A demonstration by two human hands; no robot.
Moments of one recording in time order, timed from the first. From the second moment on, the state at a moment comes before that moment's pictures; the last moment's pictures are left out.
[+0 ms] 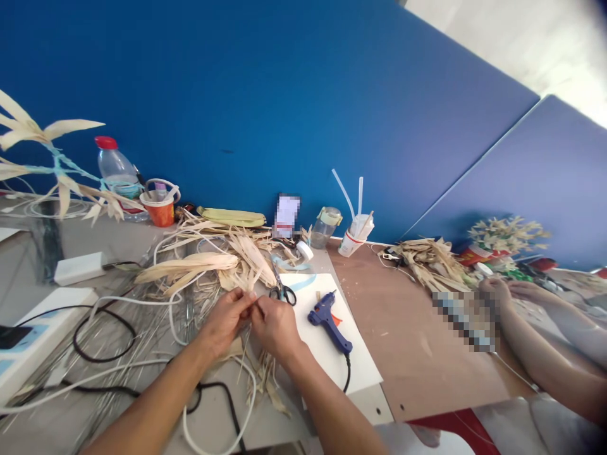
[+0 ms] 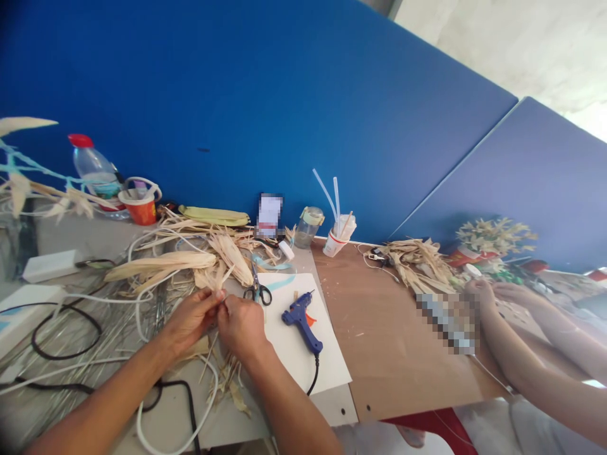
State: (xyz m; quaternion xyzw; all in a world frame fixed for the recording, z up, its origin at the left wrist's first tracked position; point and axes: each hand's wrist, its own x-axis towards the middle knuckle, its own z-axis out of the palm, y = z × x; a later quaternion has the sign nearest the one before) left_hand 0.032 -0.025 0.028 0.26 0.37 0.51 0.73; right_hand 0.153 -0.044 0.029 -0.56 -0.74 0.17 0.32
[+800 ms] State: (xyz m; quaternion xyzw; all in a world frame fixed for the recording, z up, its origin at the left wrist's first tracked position) left_hand 0.030 -0.024 0.025 0.28 0.34 0.52 0.74; right_hand 0.153 -0.042 0.030 -0.57 -0.77 0.11 0.27
